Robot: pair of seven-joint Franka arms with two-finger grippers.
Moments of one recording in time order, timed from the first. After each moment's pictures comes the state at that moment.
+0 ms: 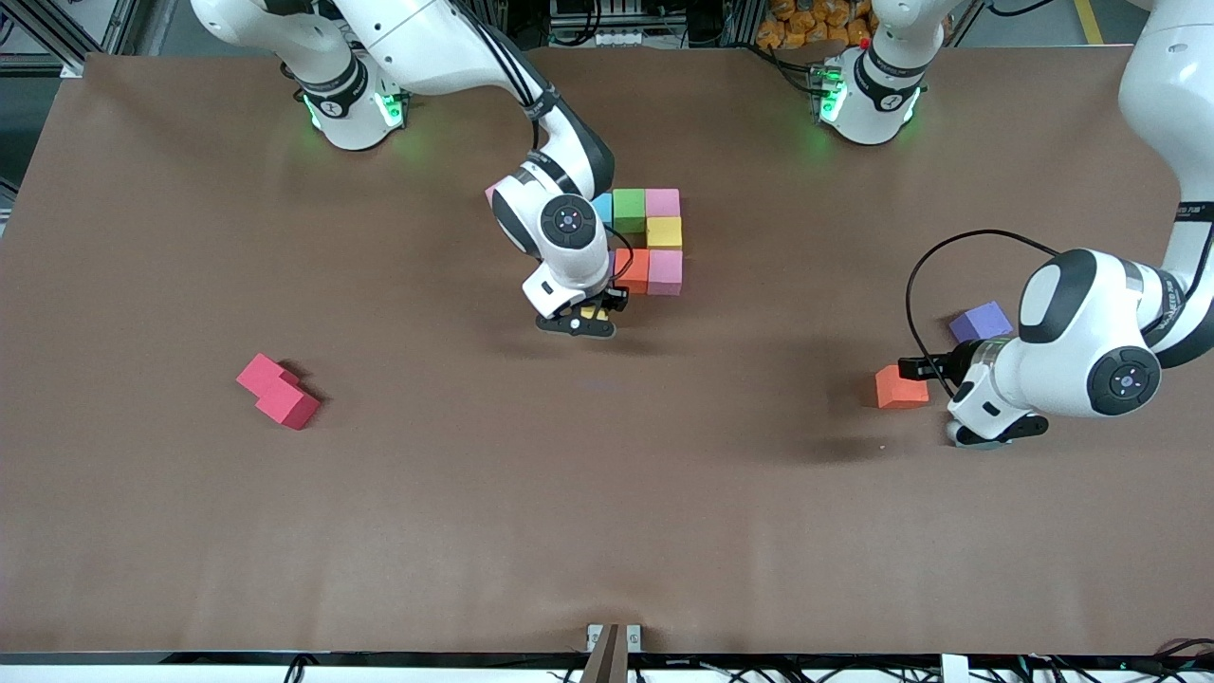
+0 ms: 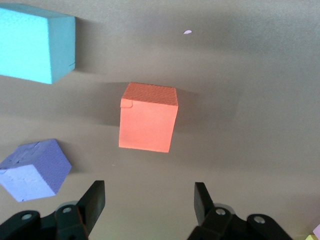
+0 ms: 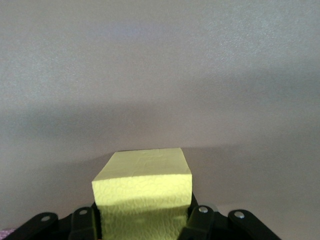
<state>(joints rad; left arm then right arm) 0.59 0.66 -0.79 -1.64 0.36 1.77 -0.41 0.84 0.65 -0.04 -1.72 0.14 2.33 0.85</state>
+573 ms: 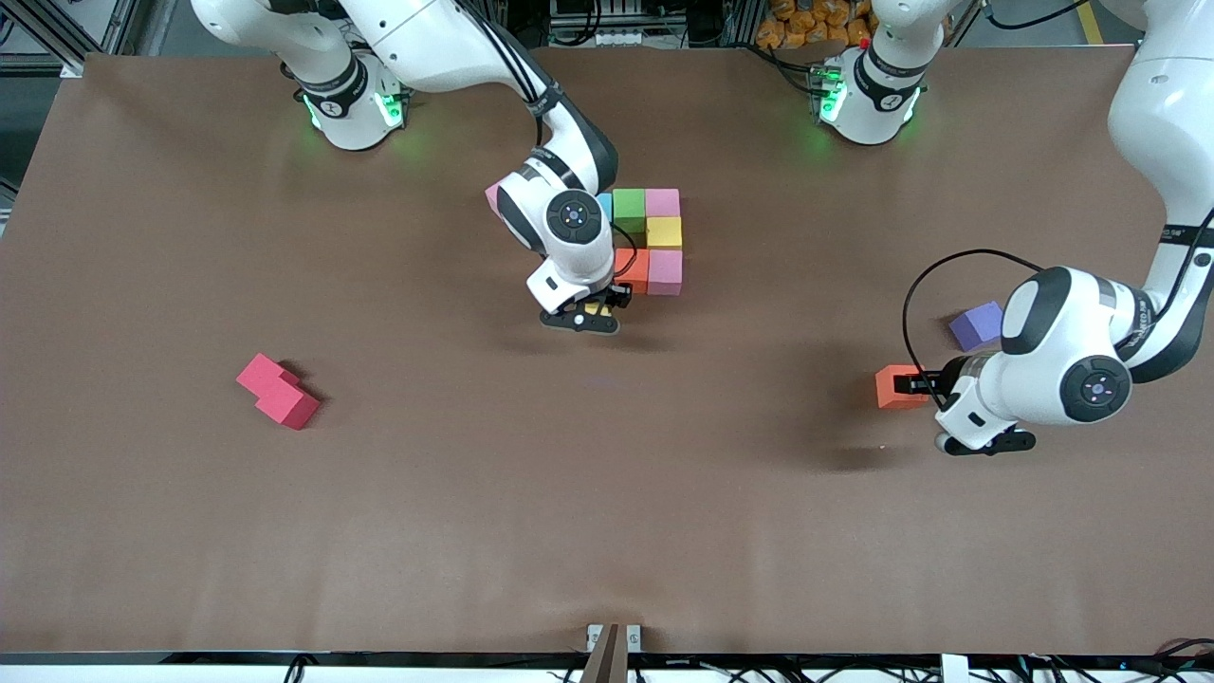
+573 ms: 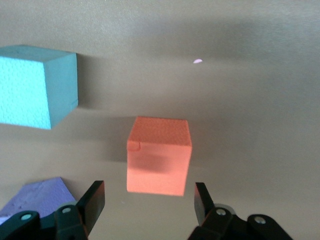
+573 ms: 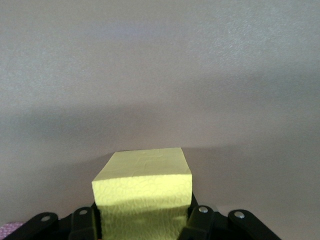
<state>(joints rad) 0.59 0.74 -0.79 -1.64 0.50 1.87 -0.40 0.87 0.65 -0.04 -1.72 0.14 2.34 0.87</state>
